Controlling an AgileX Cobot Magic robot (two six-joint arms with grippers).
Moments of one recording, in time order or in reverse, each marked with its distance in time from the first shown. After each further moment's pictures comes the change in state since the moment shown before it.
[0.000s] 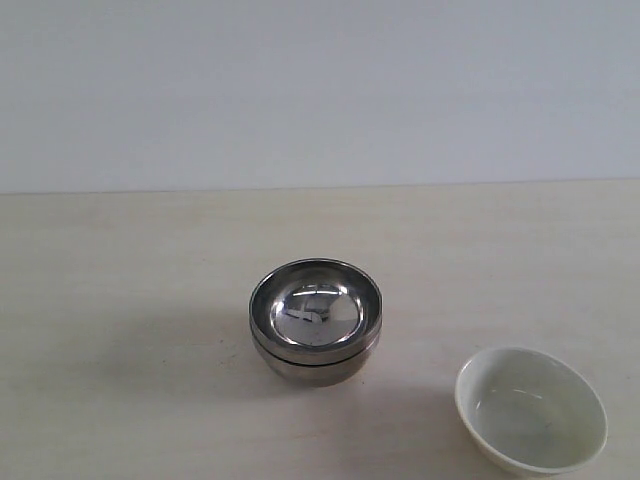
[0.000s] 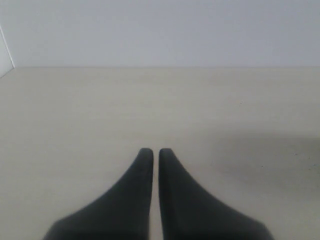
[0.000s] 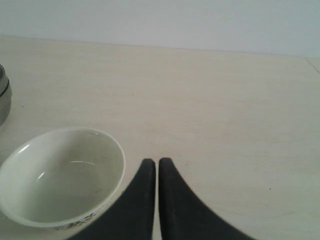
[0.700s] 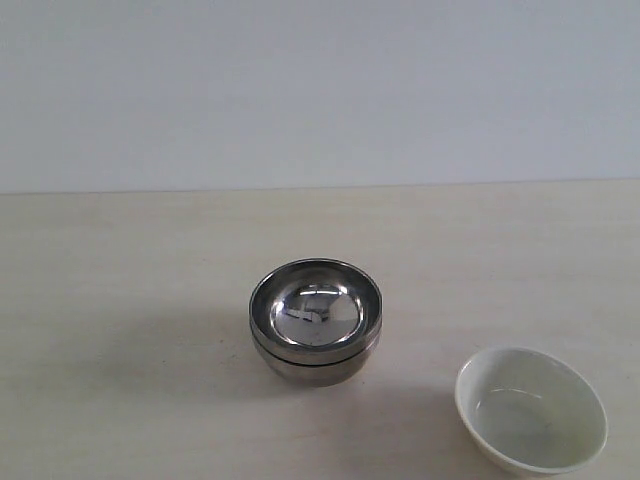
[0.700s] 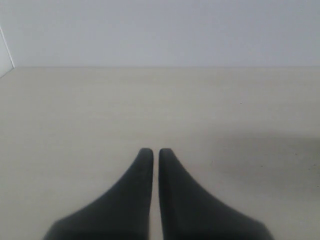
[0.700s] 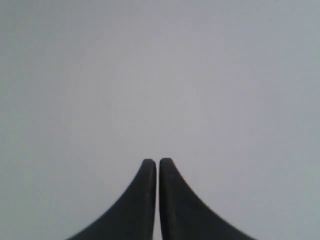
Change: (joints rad) left arm 0.000 0.000 0.000 0.000 0.000 0.000; right arm 0.000 -0.002 -0.003 0.117 -0.895 0.187
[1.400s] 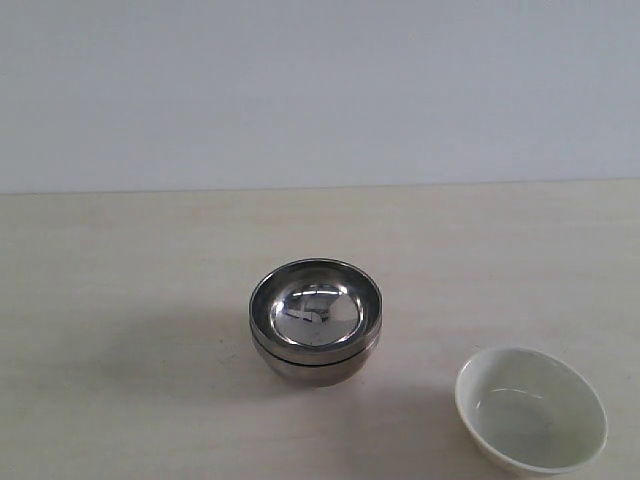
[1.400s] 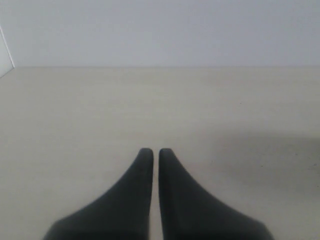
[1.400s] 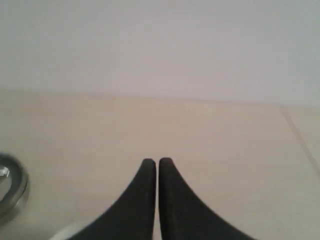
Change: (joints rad) left arm 0.000 0.000 0.000 0.000 0.000 0.000; right arm 0.000 0.700 -0.903 -0.114 1.259 -0.196
